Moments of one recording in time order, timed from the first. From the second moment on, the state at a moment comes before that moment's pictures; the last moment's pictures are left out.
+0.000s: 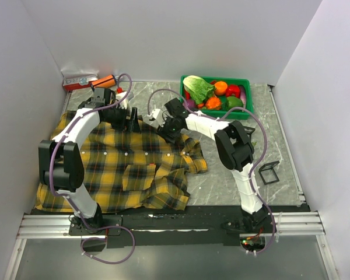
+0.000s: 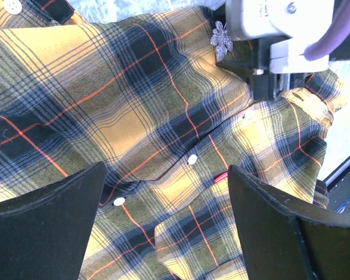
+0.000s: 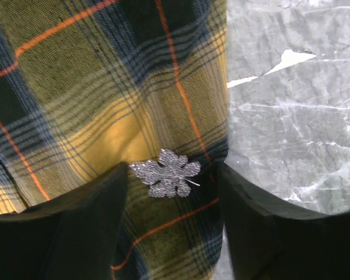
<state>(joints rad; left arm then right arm) -0.11 1.71 1.36 -0.67 0.57 0.09 0.62 2.23 1.73 -0.52 -0.27 -0.56</state>
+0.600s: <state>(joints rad) -0.11 1.71 1.36 -0.62 0.63 0.05 0.62 2.22 1.73 -0.53 -0.27 -0.56</state>
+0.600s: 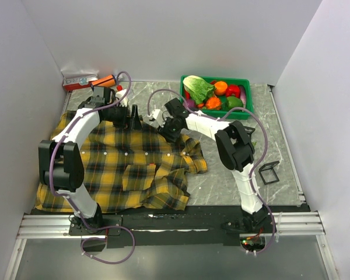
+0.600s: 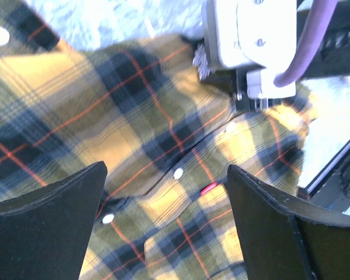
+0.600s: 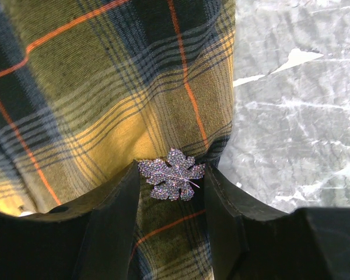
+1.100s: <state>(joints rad) -0.14 1.83 1.38 -0.32 0.90 -0.23 0.56 1.95 1.64 -0.62 -0.56 -0.53</state>
